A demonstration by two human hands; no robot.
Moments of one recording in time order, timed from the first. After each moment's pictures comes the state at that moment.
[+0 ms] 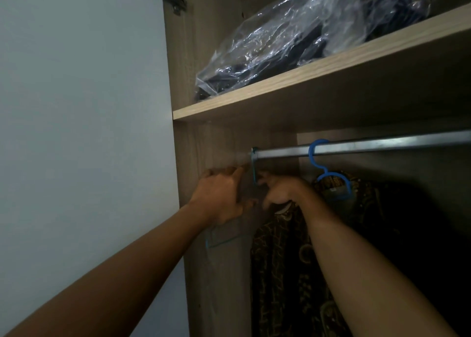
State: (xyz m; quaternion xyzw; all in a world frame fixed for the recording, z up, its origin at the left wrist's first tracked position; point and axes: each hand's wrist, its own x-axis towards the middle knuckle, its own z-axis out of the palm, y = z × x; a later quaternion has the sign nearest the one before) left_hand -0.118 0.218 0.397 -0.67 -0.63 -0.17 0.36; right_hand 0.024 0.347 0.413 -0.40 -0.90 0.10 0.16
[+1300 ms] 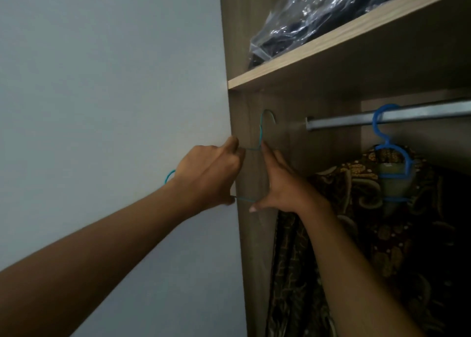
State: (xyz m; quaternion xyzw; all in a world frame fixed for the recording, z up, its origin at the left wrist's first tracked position) left_hand -0.118 0.076 0.404 -0.52 -0.72 0.09 0.45; right_hand -0.028 0.248 0.348 -0.19 -0.91 0.08 0.36
